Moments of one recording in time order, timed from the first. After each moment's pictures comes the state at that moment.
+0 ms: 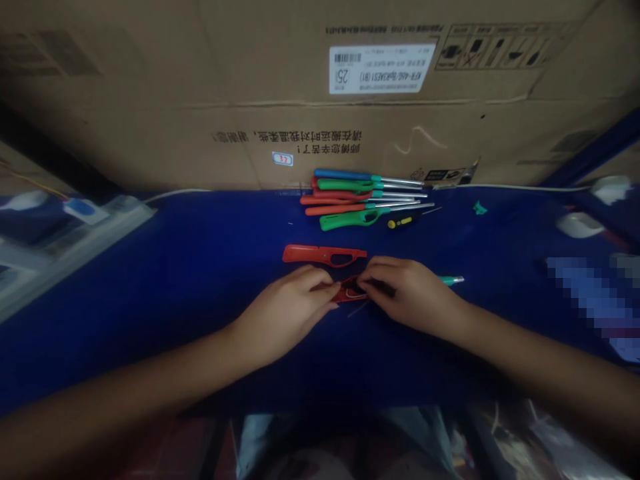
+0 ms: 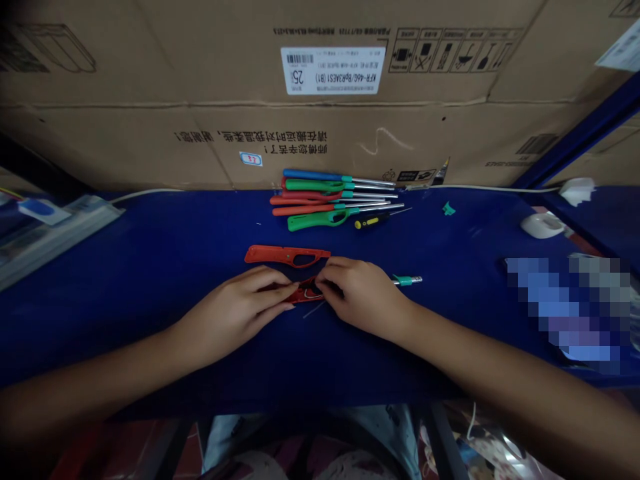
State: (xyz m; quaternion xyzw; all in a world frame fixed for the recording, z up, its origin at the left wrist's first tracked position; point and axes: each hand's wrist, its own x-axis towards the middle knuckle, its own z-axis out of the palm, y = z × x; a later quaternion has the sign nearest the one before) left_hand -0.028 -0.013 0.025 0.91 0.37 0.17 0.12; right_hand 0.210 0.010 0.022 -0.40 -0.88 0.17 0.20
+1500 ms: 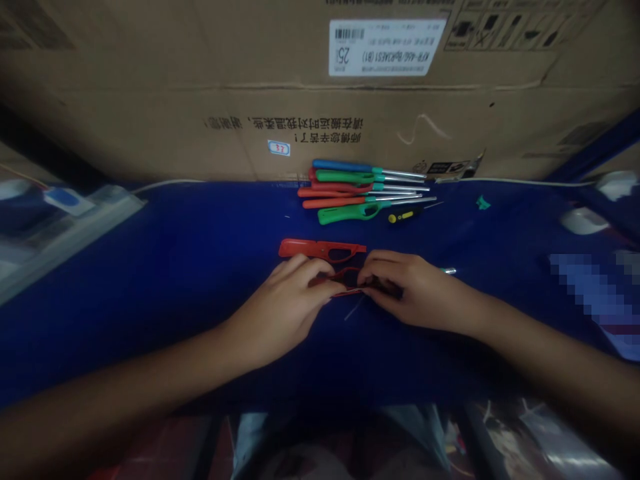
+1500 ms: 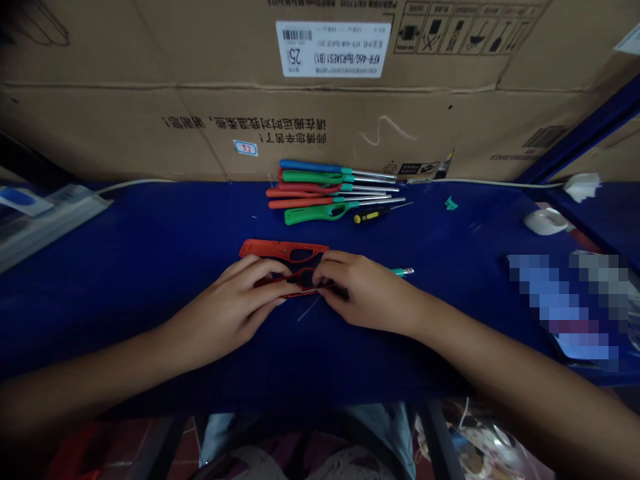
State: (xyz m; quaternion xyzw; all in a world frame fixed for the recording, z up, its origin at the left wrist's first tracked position) left_hand -0.029 -0.018 0.028 0.90 0.38 0.16 0.11; right_hand 0.219 0.015 0.034 -0.32 -0.90 0.25 0.18
